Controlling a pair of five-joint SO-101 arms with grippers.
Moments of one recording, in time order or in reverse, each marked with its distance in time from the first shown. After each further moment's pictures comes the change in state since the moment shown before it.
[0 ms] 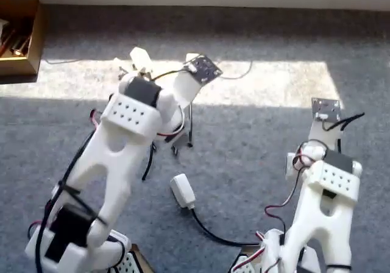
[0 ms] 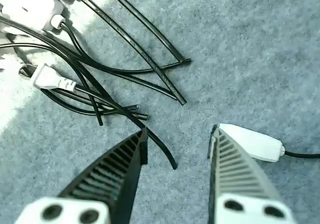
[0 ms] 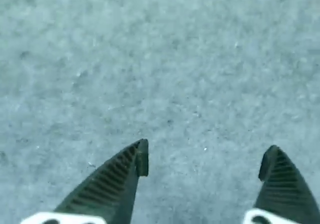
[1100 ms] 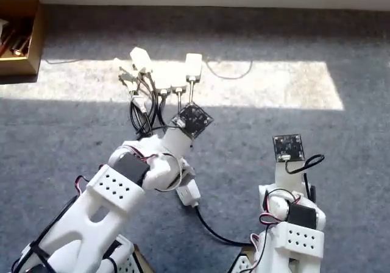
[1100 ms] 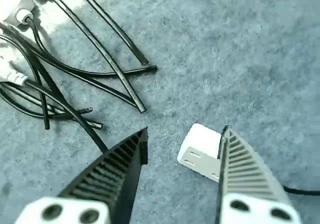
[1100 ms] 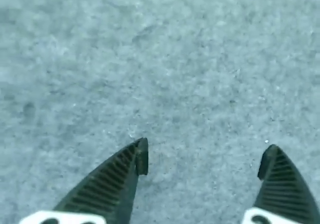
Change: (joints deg) left arm 7.9 -25.5 37.6 -25.5 17.1; right arm -9.9 -35.6 28.9 -1.4 -1.5
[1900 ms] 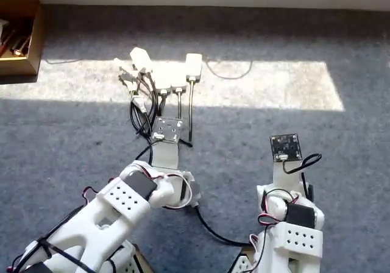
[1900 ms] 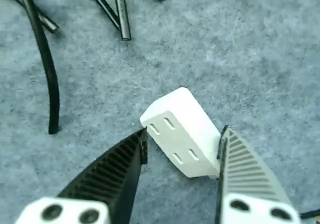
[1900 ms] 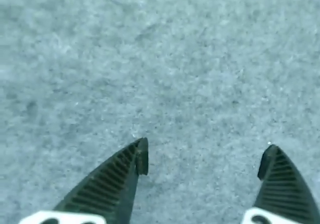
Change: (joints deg) left arm 5.0 0.2 14.1 -6.8 32.8; right arm -1.8 0.0 0.0 0.0 0.0
